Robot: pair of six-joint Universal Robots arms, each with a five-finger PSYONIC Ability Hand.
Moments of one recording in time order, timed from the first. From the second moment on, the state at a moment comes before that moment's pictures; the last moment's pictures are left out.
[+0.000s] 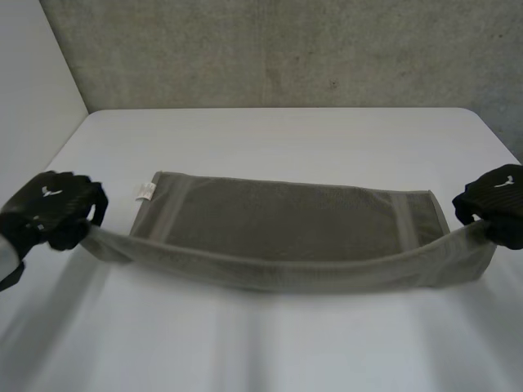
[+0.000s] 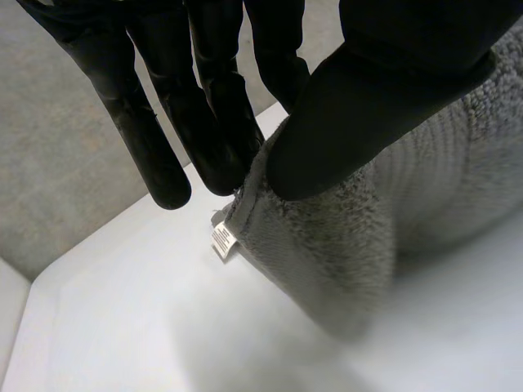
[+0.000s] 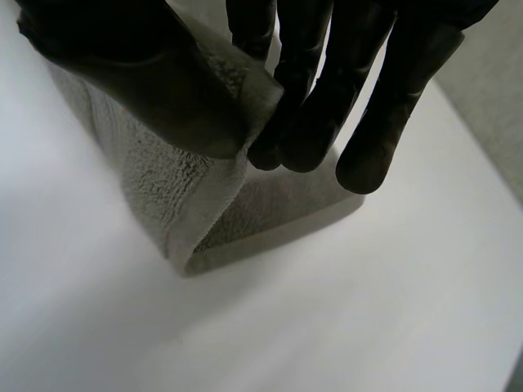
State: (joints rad) left arm 4.90 -1.58 -1.96 3.20 -0.89 3.65; right arm 1.44 -1.35 1.41 0.70 1.09 2.09; left_hand 1.21 1.22 1.22 1.22 1.04; right_hand 1.34 1.34 1.35 1.35 1.19
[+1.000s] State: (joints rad) left arm 4.57 -2.54 -1.00 3.51 -1.21 3.65; right arm 1.64 -0.86 1.13 0.03 1.47 2.48; left_hand 1.15 1.15 1.15 1.15 0.98; right_hand 1.34 1.34 1.35 1.35 1.20
